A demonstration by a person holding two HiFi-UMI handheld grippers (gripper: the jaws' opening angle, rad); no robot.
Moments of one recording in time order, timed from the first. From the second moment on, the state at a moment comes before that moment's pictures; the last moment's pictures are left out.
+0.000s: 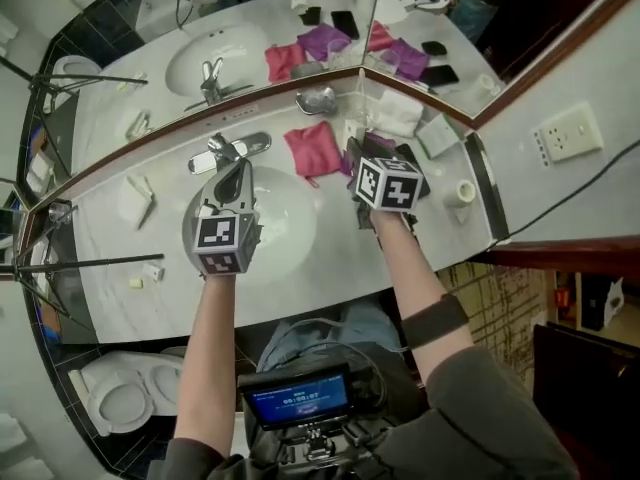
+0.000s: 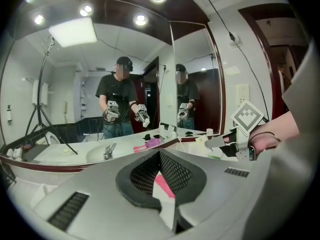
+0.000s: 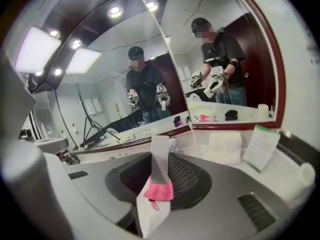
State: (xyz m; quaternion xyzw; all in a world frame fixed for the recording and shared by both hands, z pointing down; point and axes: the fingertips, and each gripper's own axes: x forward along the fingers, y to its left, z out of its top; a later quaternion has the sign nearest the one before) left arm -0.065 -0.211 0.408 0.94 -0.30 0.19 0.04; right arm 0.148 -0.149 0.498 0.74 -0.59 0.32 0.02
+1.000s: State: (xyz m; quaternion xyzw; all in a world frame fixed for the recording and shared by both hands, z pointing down) left arm -0.049 -0.164 0.434 0.95 -0.17 0.24 -0.04; right arm 0.070 -0.051 0.684 0.70 -0.32 0.54 -0.34
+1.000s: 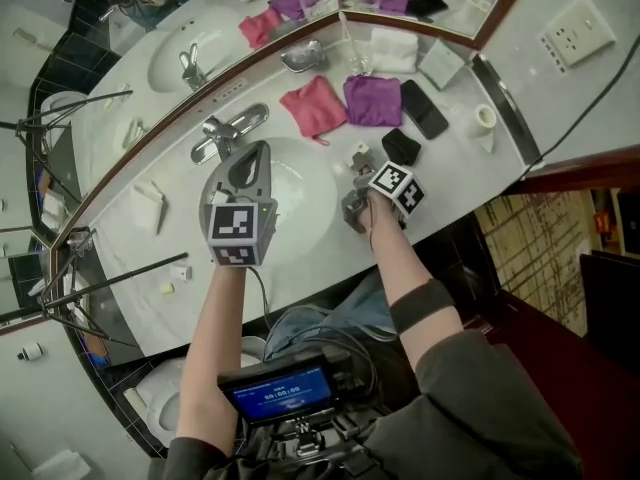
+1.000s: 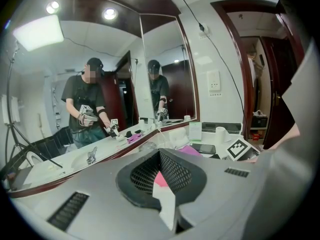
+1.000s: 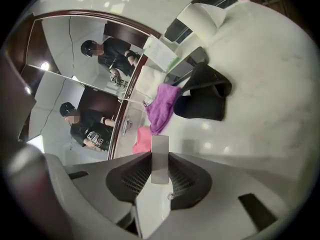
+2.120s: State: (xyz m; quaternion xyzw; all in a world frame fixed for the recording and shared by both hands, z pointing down) left arm -0.050 -0.148 0.406 0.96 -0.19 0.20 -0.02; right arm 0.081 -0.021 0.635 0.69 -0.35 0.54 -0.33
